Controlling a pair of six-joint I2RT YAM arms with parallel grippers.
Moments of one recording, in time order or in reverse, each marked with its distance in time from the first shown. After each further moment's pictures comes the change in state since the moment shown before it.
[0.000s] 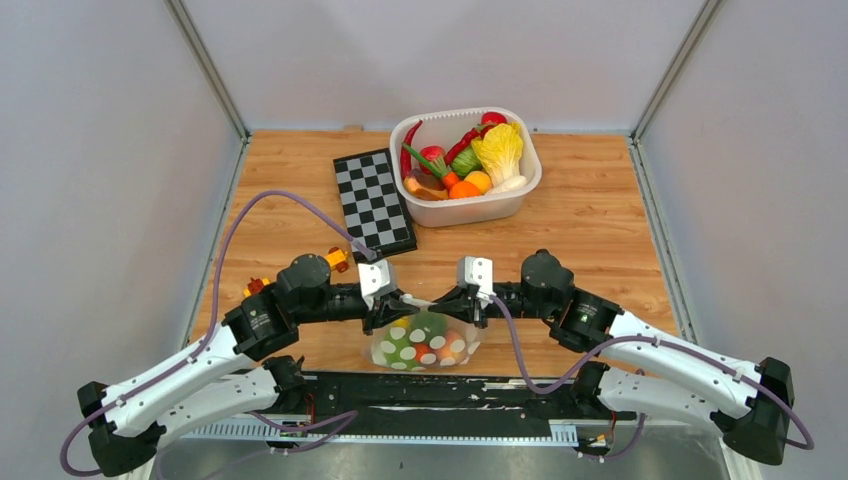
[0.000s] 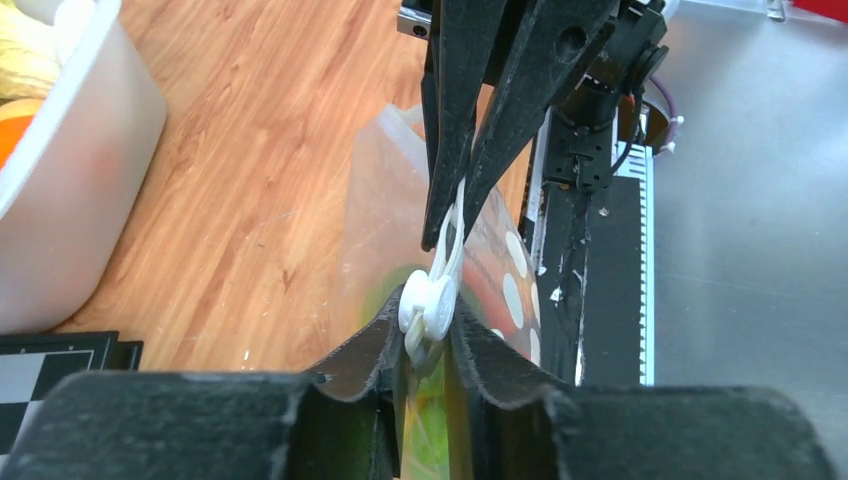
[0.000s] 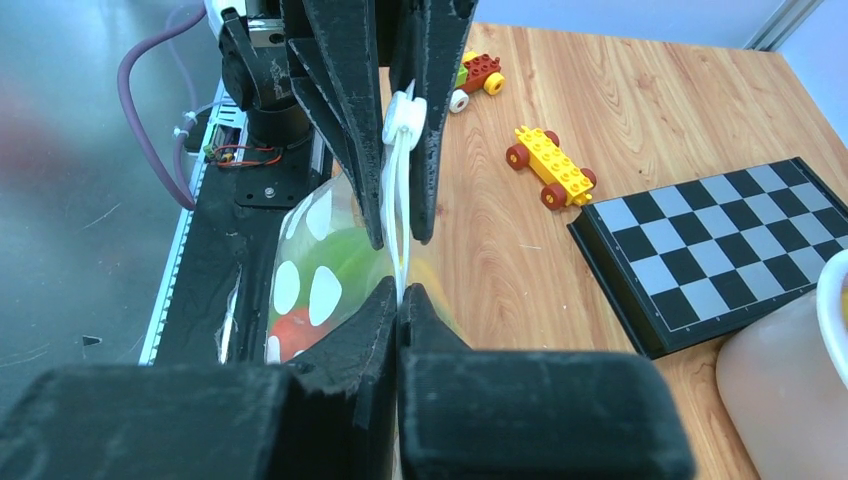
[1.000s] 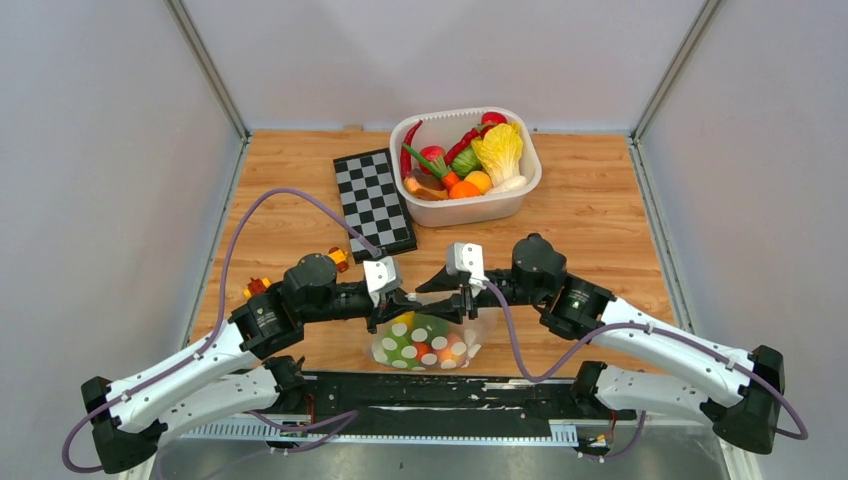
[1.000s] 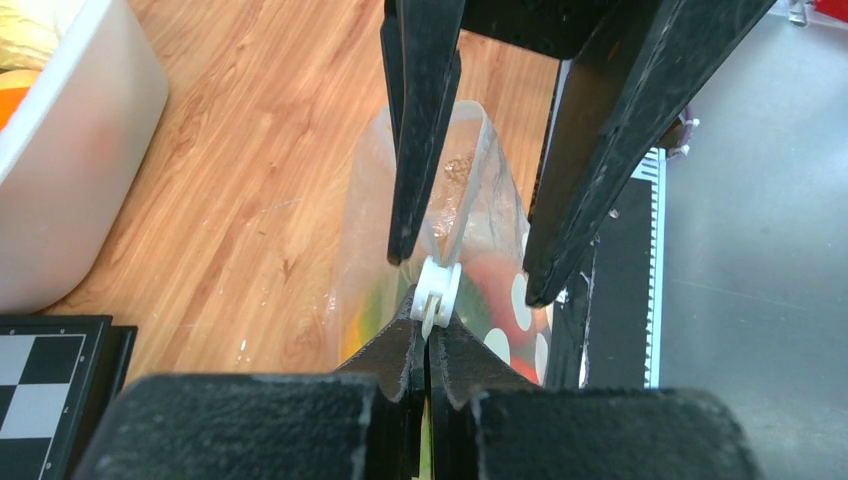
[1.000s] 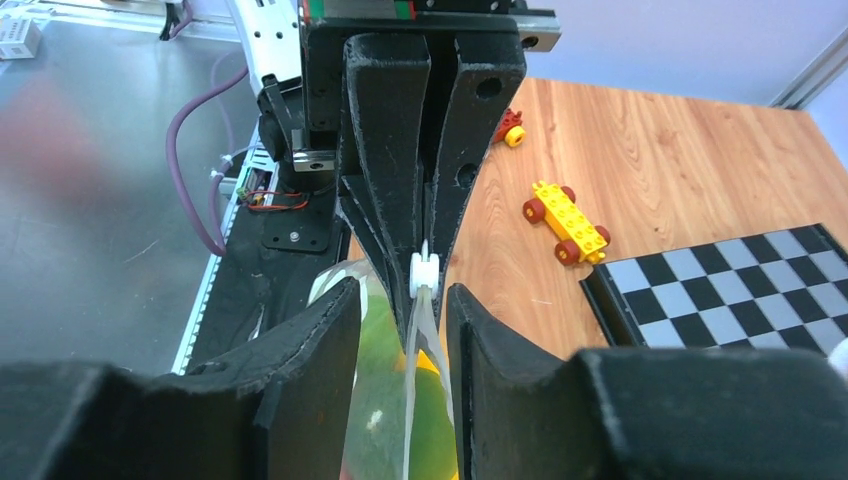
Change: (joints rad) left arm 0.000 0.028 -0.015 0.024 -0.034 -0.026; right arm 0.000 0.087 0.138 -0.004 -0.074 0.020
